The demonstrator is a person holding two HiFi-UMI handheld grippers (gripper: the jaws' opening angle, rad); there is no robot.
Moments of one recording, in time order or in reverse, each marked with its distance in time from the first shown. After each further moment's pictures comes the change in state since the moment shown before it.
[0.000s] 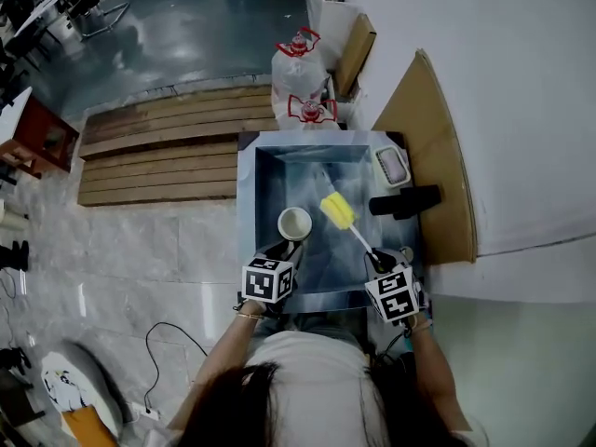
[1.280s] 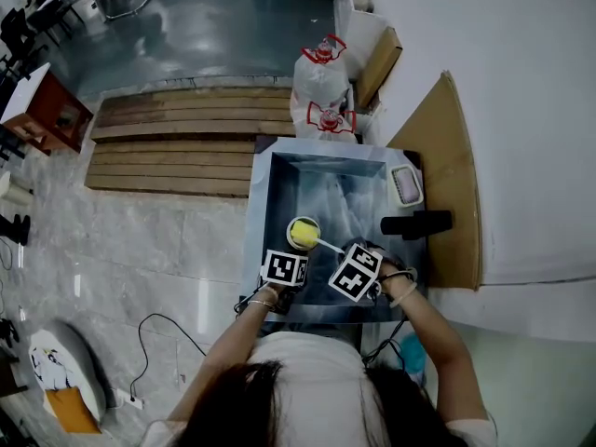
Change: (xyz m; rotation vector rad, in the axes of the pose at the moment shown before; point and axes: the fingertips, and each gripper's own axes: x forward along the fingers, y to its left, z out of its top) left arm 0.059 0.035 -0.045 -0.086 0.245 0.083; right arm 0.085 0.056 0.027 -0.586 0.357 0.252
